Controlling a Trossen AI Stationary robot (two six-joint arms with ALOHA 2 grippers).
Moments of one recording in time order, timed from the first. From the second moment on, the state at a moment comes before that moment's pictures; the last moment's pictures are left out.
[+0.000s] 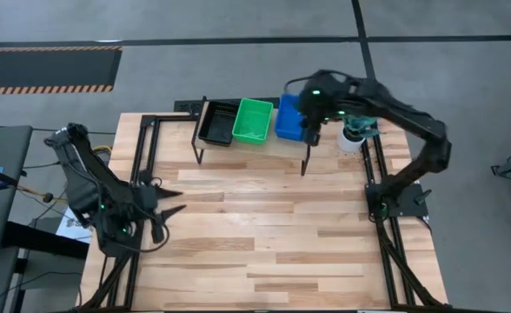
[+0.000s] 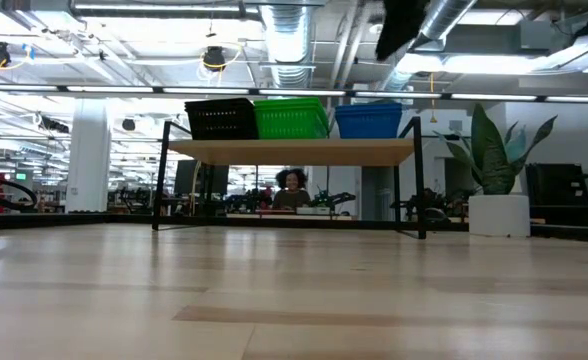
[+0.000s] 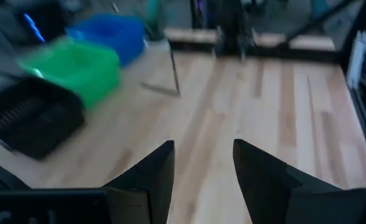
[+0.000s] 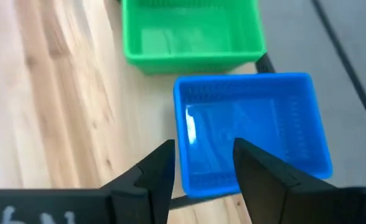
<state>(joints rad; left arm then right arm) -0.93 1.06 1.15 -1.11 -1.05 -0.92 -0.41 1.55 1.79 -1.18 0.07 -0.17</state>
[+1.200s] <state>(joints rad) -1.07 0.05 0.41 -0.42 -1.21 -0.56 -0.22 0.20 0.09 0.24 0.11 0.27</state>
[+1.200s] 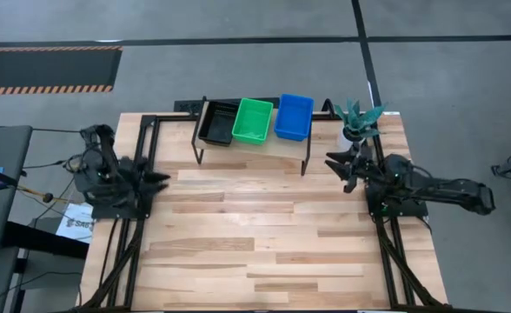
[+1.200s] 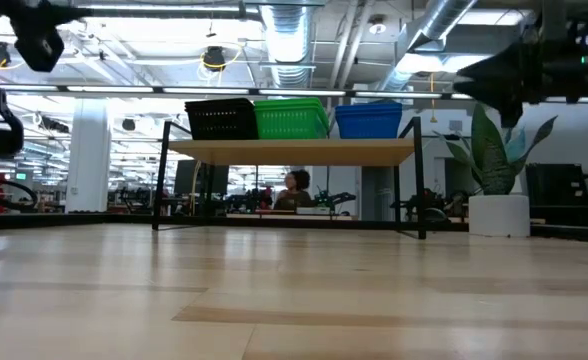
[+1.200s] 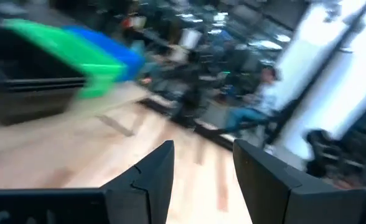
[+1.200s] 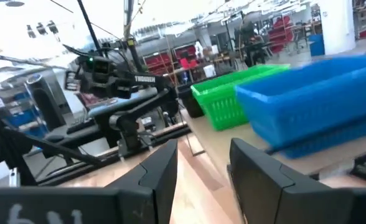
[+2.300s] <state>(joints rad) -0.91 0.00 0.07 -0.12 -0.31 -0.16 -0.14 0.20 0.01 0.05 0.11 0.29</state>
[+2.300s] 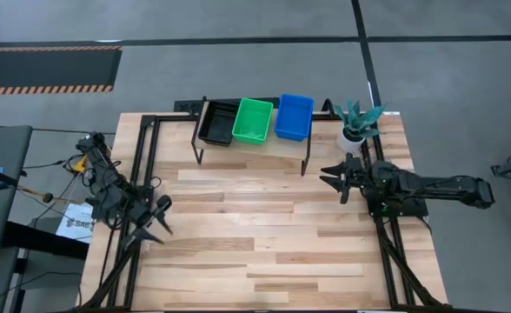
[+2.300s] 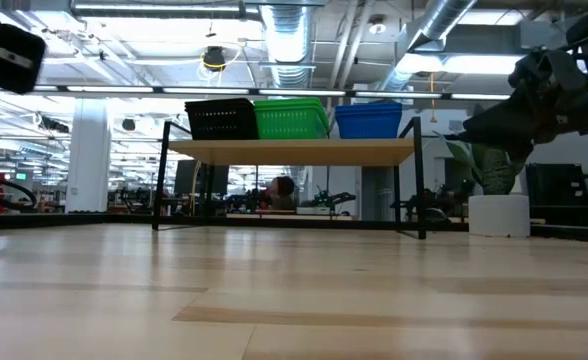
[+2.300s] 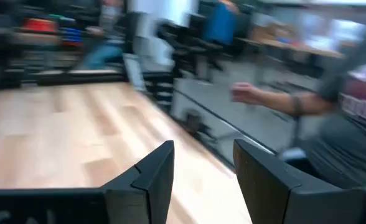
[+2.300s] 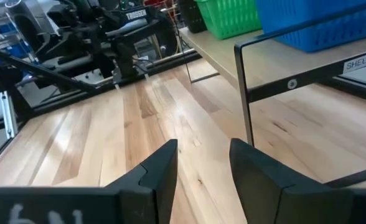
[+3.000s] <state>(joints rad) -0.91 0.00 0.07 -0.13 -0.19 -0.07 -0.14 0.20 0.01 0.04 0.11 0.29</state>
